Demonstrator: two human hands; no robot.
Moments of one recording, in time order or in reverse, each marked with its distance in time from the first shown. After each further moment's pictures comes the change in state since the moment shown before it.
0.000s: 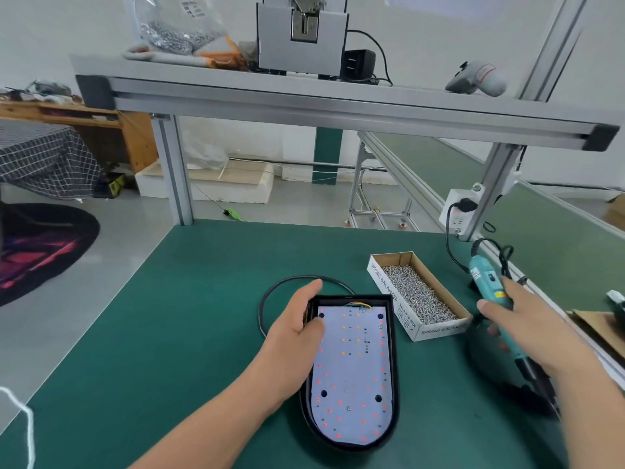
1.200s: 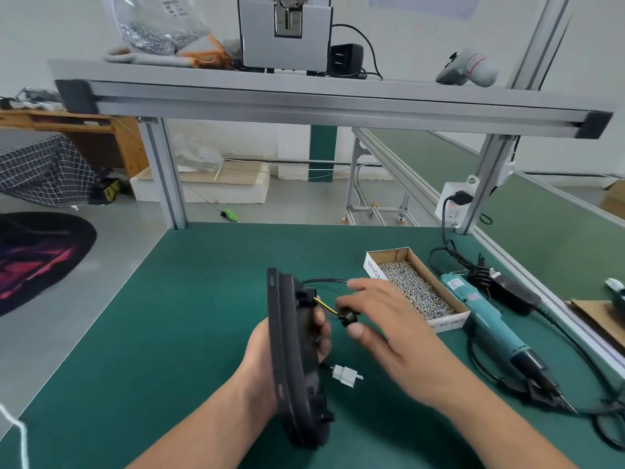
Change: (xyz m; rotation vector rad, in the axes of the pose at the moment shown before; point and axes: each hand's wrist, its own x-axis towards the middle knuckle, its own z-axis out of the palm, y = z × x) left_hand 0.016 0.006 0.004 -0.939 -0.053 -0.380; right_hand -0.076 -0.099 0.105 -0.088 -0.180 -0.929
